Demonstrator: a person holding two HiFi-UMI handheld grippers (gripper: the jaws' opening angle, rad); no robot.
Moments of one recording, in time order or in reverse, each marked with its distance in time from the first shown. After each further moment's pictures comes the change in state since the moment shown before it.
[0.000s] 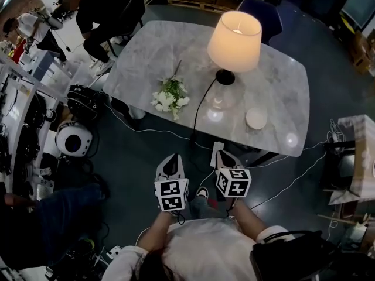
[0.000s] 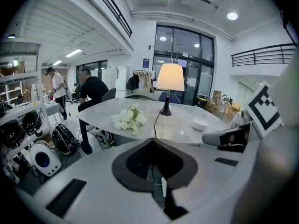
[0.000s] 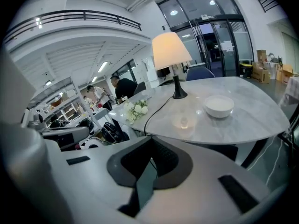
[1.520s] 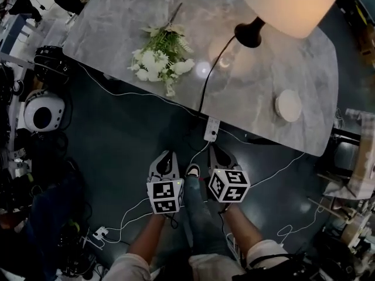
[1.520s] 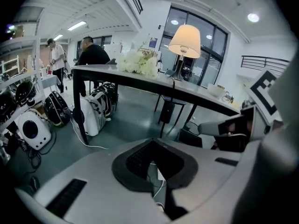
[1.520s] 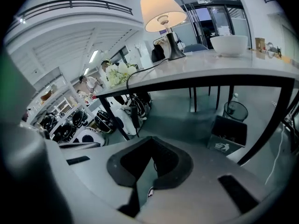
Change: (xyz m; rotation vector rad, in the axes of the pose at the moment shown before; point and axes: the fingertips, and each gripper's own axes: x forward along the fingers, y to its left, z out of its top) left arm 0.107 0.039 -0.171 -0.130 0.202 -0.051; right arm 0.125 -0.020 -0.119 0.060 0.135 -0.034
